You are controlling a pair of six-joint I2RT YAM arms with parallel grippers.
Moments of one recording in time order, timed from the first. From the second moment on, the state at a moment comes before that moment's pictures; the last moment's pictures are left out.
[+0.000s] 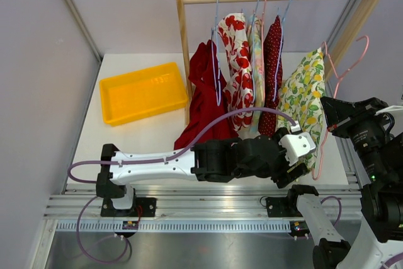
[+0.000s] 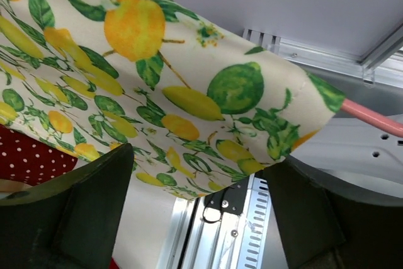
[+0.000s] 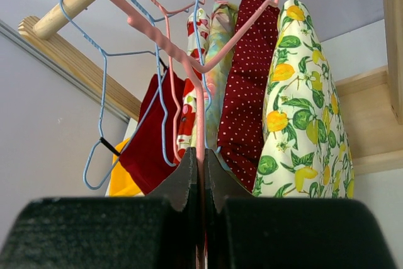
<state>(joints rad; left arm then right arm) -1.53 1.73 1.84 -0.42 -0.19 -0.12 -0.08 0.75 1.79 -1.05 -0.20 0.56</state>
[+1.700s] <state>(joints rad) -2.06 1.07 0.84 -0.82 -0.73 -1.24 -0.06 1.25 1.96 -1.03 -0.17 0.50</state>
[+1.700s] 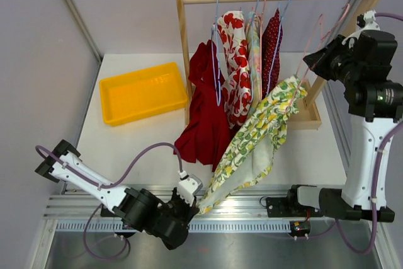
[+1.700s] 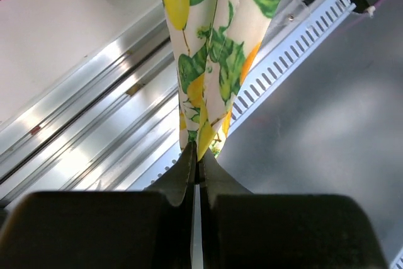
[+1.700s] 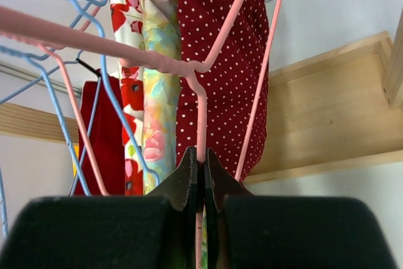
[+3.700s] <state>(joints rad) -0.48 1.64 2.46 -1.02 -0.55 -0.03 -0.16 1.43 1.75 -0.62 -0.20 0.56</state>
